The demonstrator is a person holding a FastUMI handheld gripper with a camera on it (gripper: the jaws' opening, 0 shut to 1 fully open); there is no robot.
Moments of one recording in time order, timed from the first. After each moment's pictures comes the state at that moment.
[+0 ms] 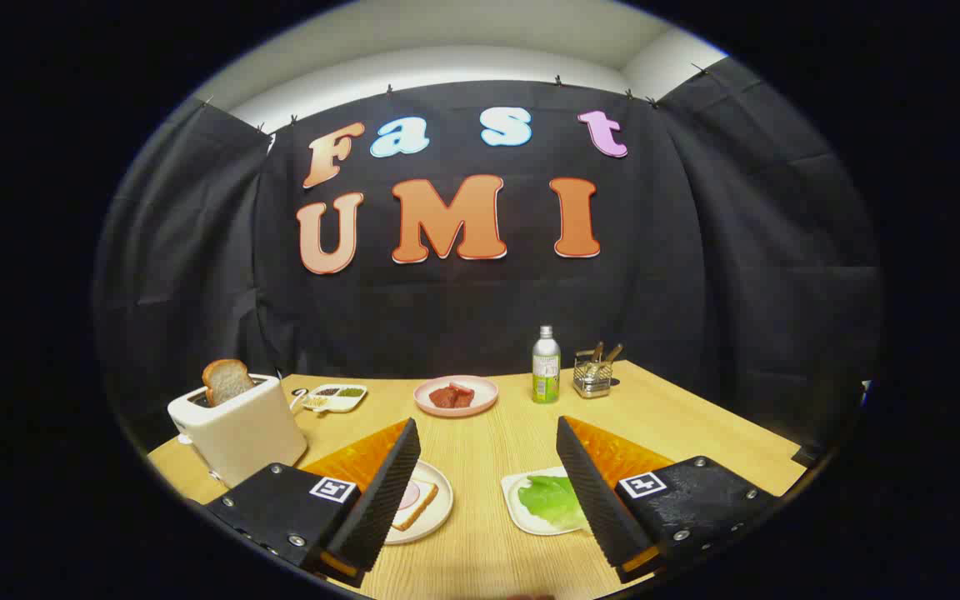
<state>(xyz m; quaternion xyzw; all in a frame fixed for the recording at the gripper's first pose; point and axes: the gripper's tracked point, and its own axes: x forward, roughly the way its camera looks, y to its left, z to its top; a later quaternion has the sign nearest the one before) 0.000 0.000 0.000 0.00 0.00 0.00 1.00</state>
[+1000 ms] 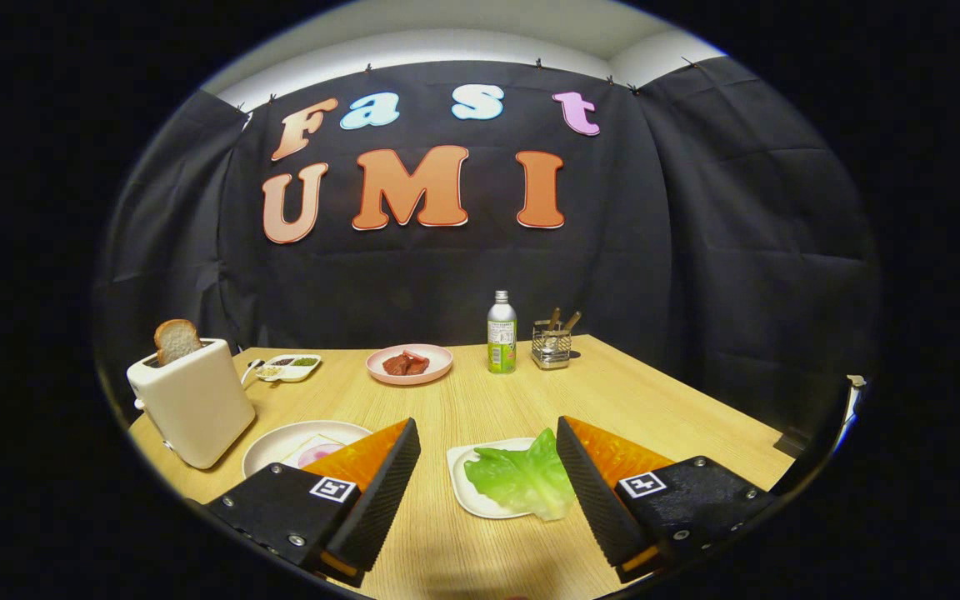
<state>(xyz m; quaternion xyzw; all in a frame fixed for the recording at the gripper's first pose) 0.009 -0.045 -0.045 0.00 0.04 -0.05 1.00</state>
